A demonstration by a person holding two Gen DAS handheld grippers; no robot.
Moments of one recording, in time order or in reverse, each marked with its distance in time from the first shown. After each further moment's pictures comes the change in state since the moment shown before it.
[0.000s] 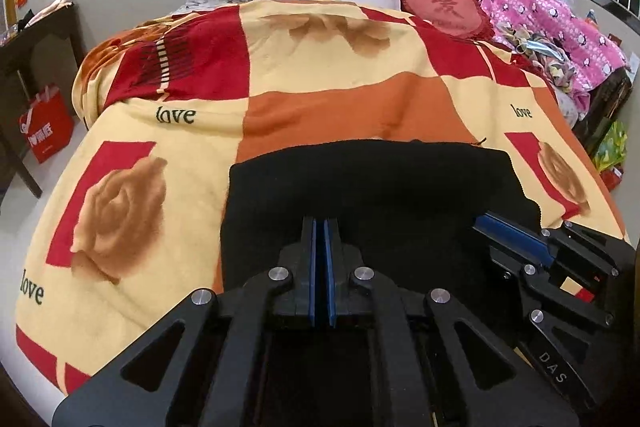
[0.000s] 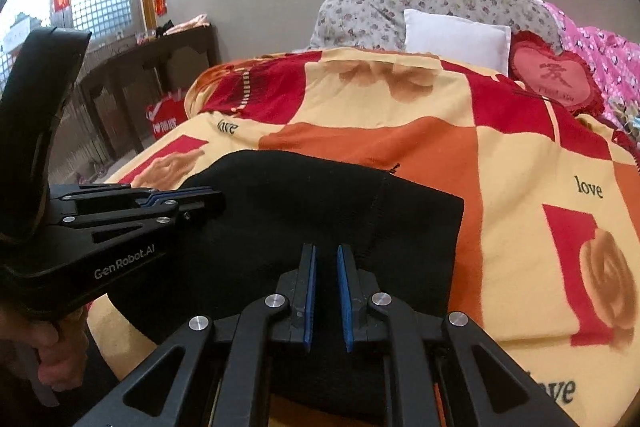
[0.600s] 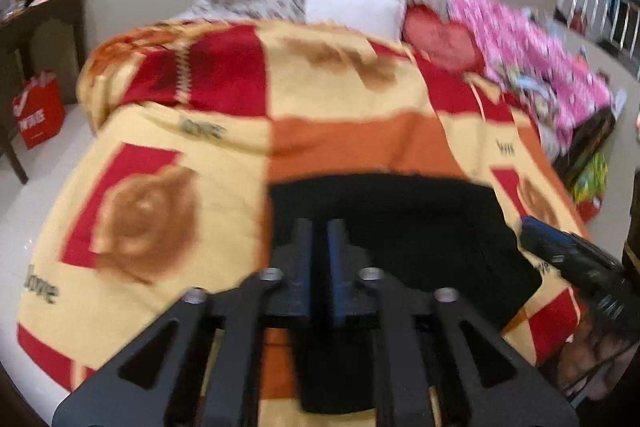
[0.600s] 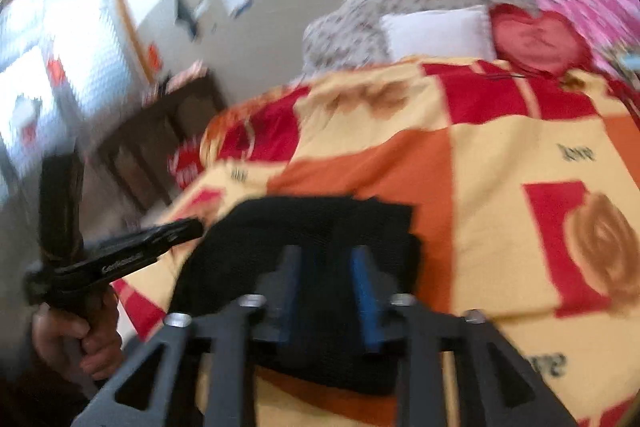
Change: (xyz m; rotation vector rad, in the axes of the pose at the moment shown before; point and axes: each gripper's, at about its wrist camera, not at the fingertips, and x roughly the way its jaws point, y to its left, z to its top) left arm -0.041 0.052 0.001 -0.105 -0.094 -0.083; right arm -0.055 -0.056 0.003 0.264 -0.089 0.123
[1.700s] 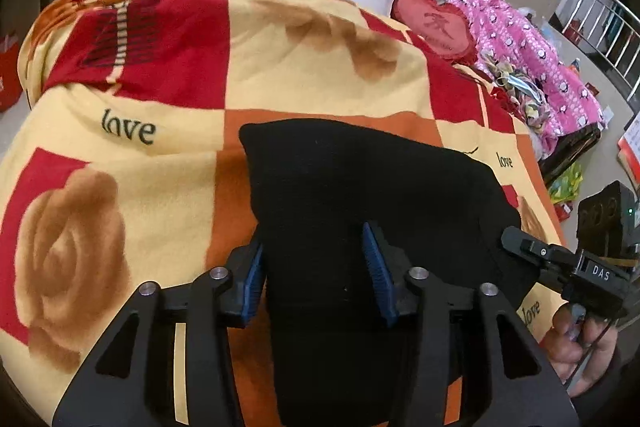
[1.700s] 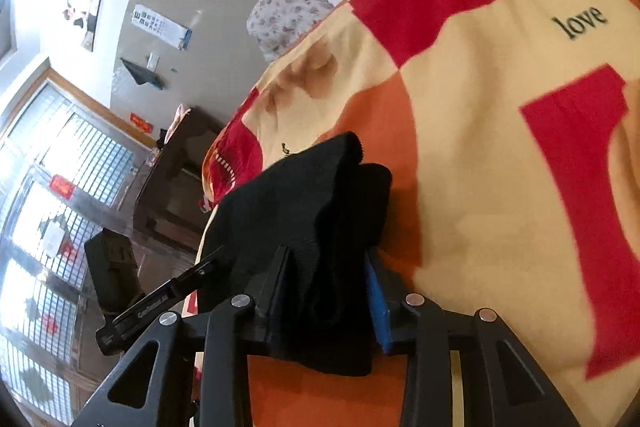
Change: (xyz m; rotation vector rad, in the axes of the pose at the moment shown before) left arm 0.092 -0.007 0.040 -0.042 0.155 -0.142; right arm 0.072 -0.086 0.029 0.391 0.138 0.183
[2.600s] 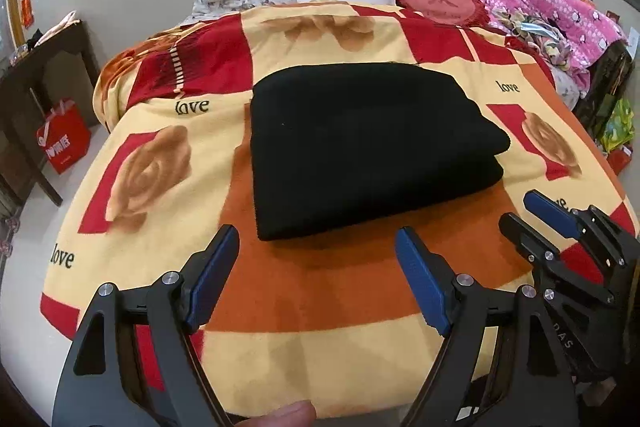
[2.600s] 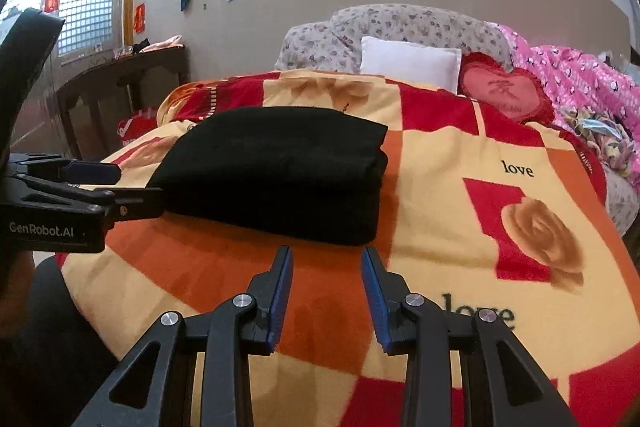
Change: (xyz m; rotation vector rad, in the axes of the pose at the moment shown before) left arm -0.062 -0.074 -0.097 0.194 -0.054 0.300; right arm -0.038 0.065 -0.135 -0.662 -0.210 -0.455
